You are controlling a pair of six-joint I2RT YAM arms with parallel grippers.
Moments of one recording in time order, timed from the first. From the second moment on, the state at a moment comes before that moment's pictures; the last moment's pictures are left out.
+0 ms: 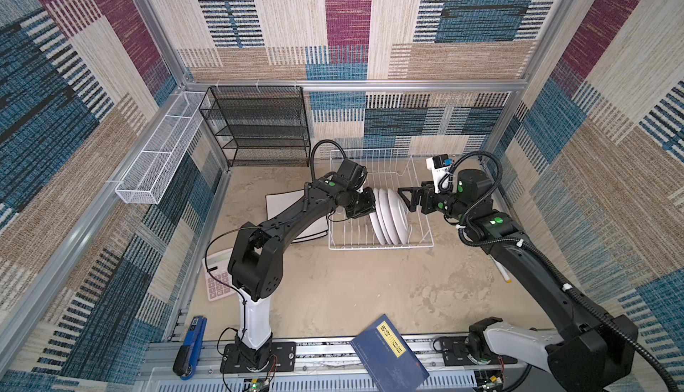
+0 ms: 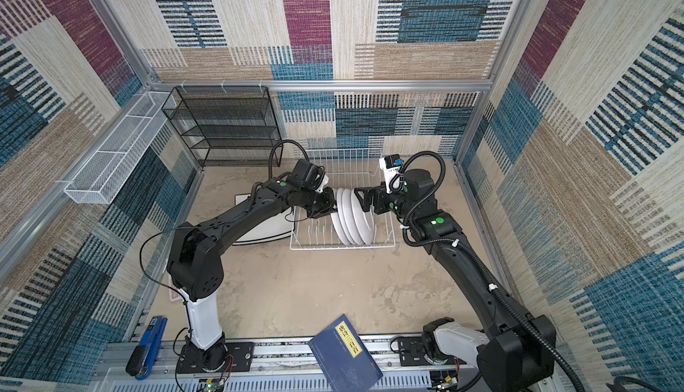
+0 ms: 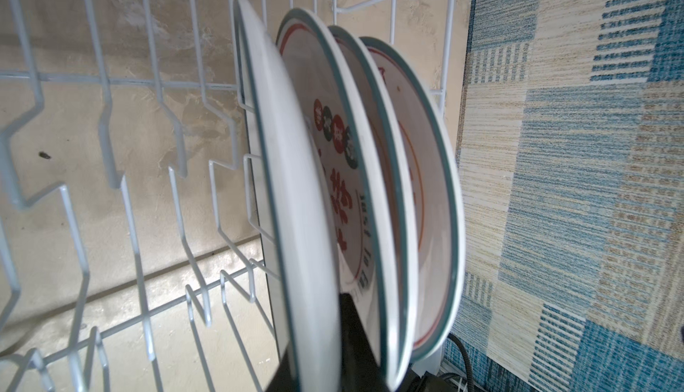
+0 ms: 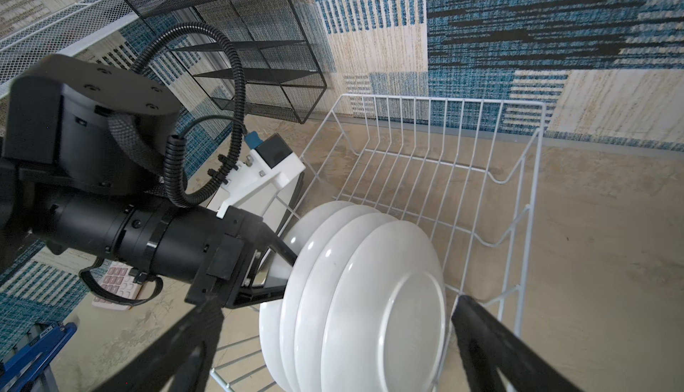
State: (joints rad) left arm -0.61 1.93 1.68 -0.64 0.41 -0.81; right arm 0.31 1.18 1.07 -0.26 -0.31 0.21
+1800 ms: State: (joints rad) left arm -0.60 2.00 1.97 -0.89 0.58 -0.66; right arm 0.31 1.13 1.06 -0.23 -0.28 0.22
